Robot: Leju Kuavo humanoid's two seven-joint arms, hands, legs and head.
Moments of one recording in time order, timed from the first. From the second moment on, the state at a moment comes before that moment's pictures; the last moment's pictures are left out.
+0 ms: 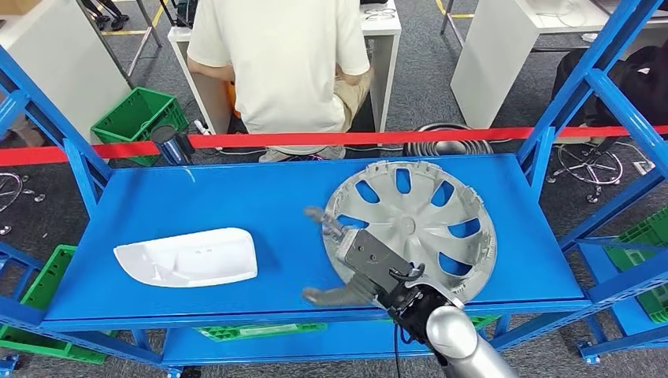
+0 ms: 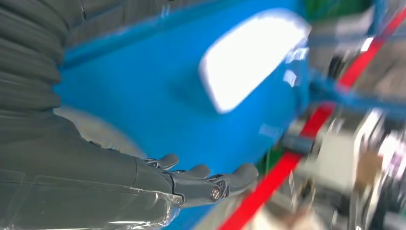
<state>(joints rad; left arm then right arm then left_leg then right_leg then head) 0.01 0.02 -0.48 -0.22 0.49 0.31 0.01 -0.22 -0.15 0.71 -1.64 -0.05 0.15 -0.10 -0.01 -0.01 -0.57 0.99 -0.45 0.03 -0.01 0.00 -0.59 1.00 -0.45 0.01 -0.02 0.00</state>
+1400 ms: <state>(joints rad) -0.04 0.01 -0.49 -0.23 0.56 0.17 0.03 -0.28 -0.17 0.75 -1.58 0.12 0.04 -0.08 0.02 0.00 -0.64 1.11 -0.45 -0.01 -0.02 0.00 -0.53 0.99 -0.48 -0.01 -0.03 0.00</state>
